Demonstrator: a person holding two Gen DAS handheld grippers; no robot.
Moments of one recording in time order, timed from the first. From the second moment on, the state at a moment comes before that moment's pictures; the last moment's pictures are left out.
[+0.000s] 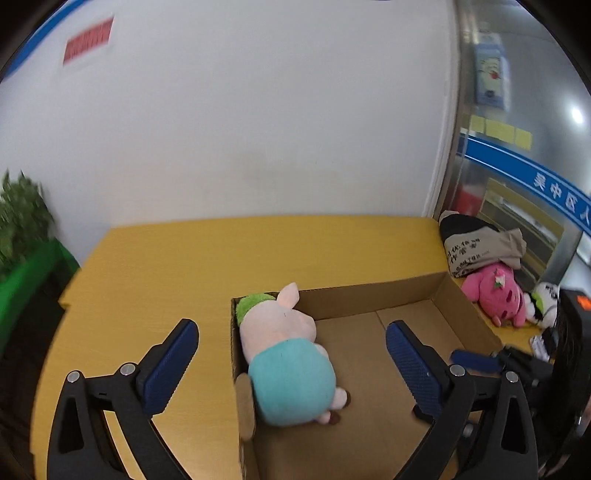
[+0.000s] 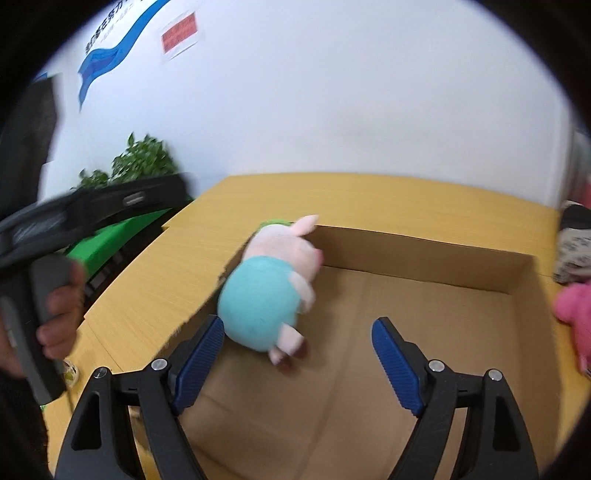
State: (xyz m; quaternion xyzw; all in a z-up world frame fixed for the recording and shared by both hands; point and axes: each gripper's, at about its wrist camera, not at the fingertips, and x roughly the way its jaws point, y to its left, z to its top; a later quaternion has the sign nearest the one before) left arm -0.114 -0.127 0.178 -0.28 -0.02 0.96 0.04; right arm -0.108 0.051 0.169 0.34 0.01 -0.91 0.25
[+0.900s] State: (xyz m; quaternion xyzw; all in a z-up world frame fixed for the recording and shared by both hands) left arm 0.048 -0.003 0.149 -0.26 -0.07 0.96 0.02; right arm 0.002 0.134 0.160 0.31 0.04 -0.93 0.19
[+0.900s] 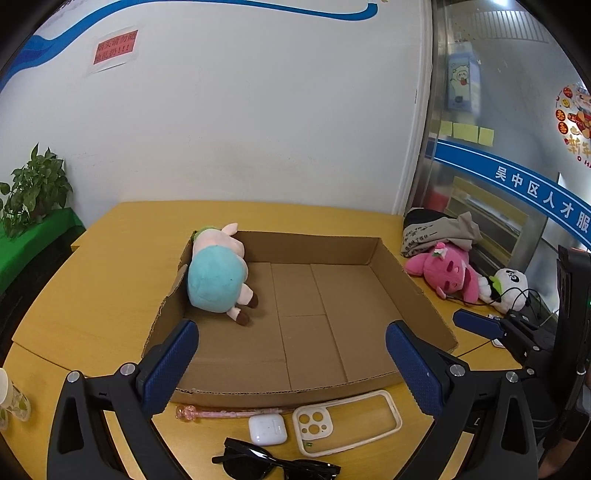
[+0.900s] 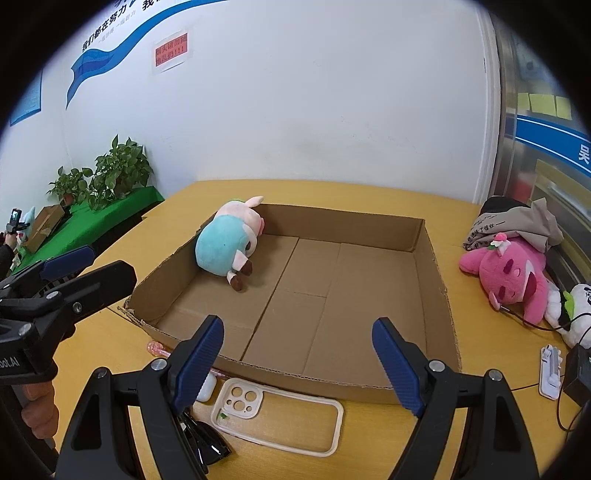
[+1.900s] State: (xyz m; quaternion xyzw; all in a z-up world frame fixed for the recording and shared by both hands) left arm 0.054 0.015 0.128 -0.29 -0.05 0.96 0.03; right arm 0.021 0.140 0.147 0.33 0.05 -0.93 0.17
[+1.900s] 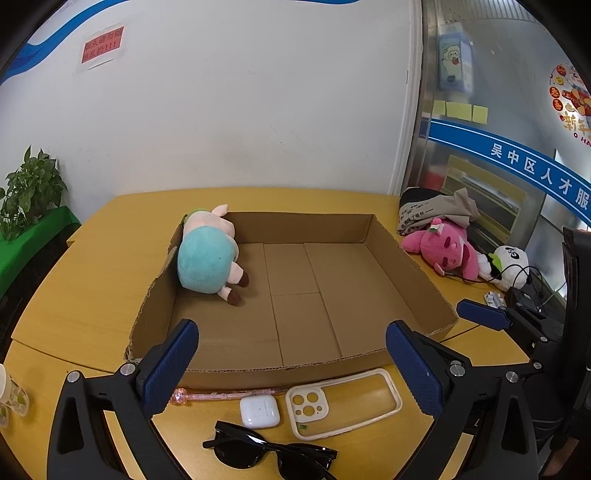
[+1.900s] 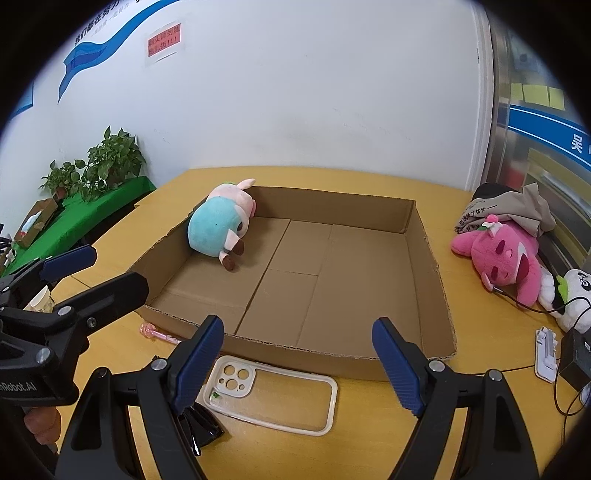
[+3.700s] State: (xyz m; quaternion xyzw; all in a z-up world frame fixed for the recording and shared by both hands) left arm -0.005 0.019 -0.030 -0.52 -0.11 0.84 0.07; right arm -0.002 0.180 0.008 0.46 0.04 -0.87 0.16
